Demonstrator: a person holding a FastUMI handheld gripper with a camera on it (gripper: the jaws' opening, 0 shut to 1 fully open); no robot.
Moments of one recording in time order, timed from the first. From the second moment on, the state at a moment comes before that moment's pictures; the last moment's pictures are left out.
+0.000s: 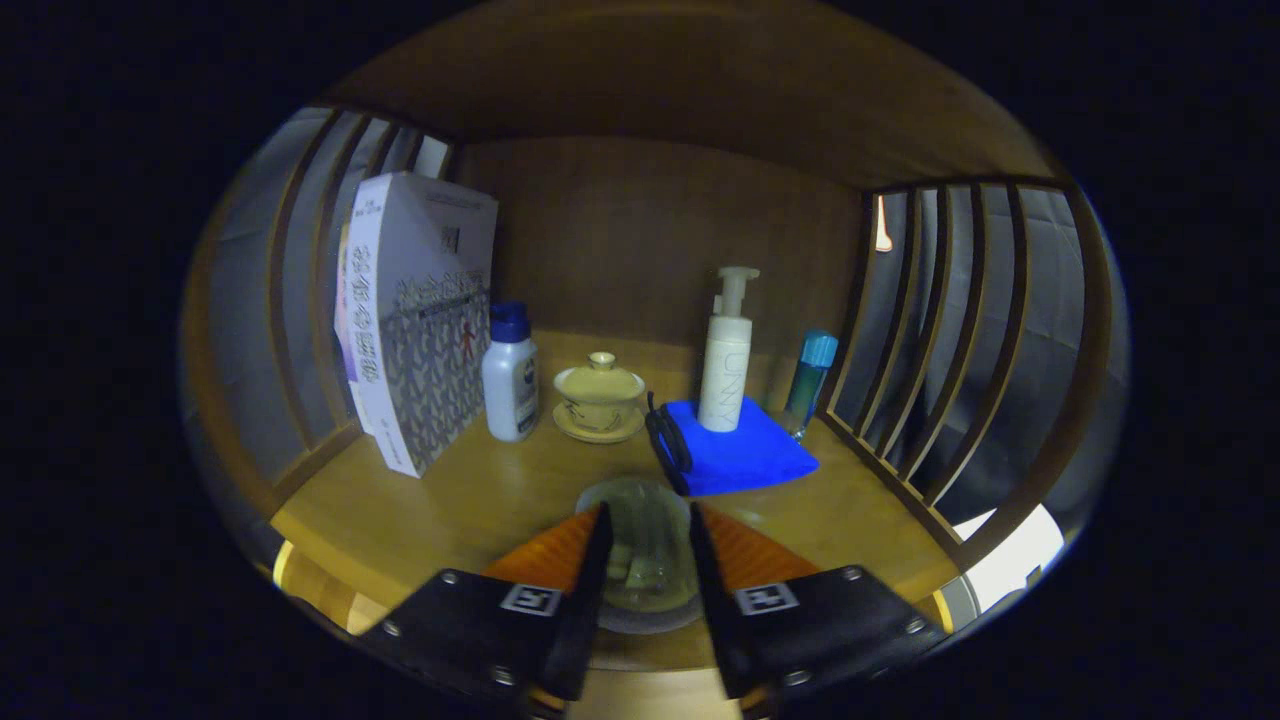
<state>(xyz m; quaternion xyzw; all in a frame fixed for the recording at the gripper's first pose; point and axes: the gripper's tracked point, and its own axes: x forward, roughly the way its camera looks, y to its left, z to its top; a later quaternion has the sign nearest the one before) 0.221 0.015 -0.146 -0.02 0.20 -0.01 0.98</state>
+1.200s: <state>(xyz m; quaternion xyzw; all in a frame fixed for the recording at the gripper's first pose) -0.097 0.054 -0.108 0.01 0.01 0.05 1.00</state>
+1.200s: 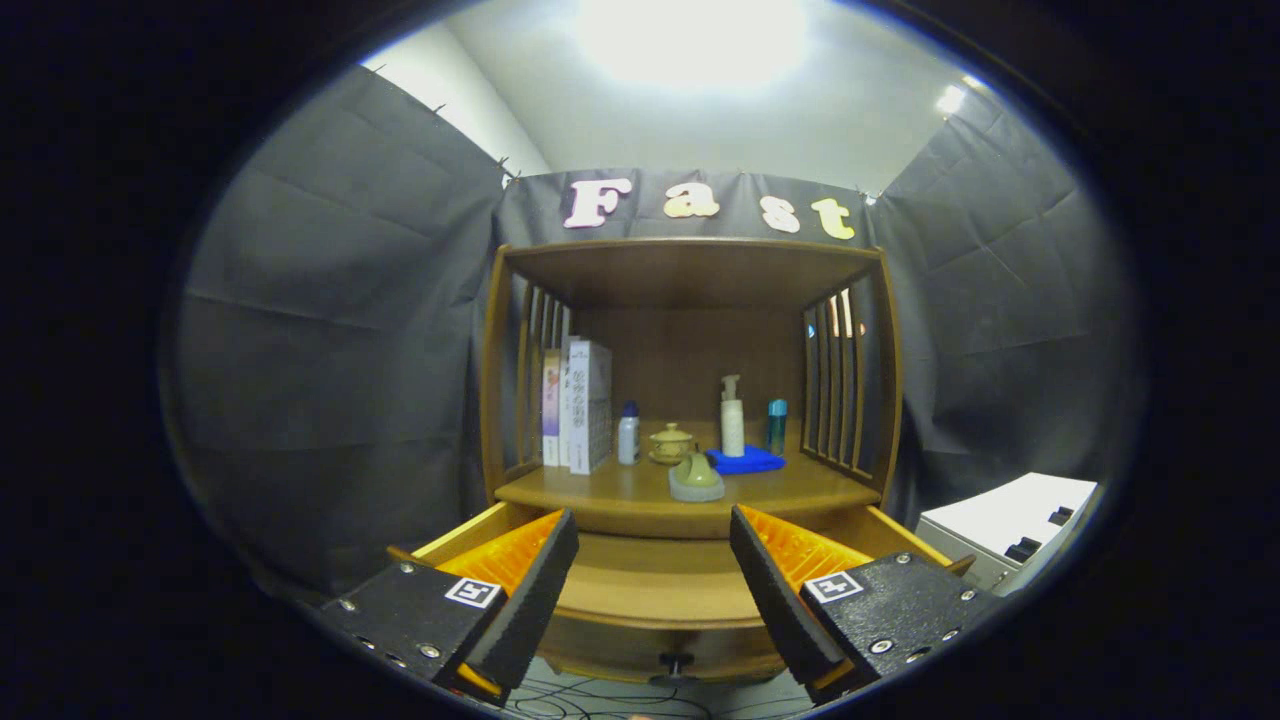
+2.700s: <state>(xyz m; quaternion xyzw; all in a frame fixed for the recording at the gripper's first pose) -0.083 0.035 -0.253 -0.01 0.13 -0.01 0.99</state>
